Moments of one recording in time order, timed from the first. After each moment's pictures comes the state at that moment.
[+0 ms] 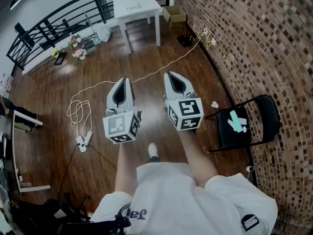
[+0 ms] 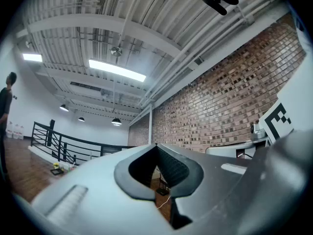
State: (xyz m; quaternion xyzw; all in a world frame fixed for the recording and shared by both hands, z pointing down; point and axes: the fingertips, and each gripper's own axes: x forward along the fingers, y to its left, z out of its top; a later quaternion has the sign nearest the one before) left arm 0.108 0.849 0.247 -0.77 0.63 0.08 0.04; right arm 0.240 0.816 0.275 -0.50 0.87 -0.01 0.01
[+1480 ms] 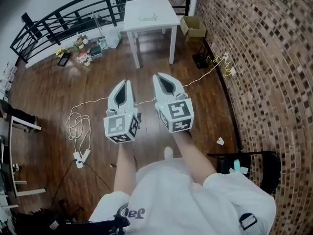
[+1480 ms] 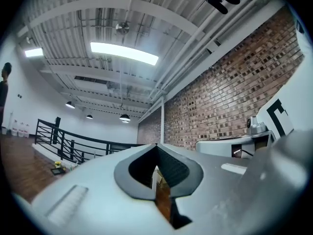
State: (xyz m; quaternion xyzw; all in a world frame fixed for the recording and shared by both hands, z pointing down) left arm 0.032 0.474 0.262 -0.73 0.68 0.07 0.02; right arm 0.119 0.440 0.270 -0.40 0.92 0.01 0.01
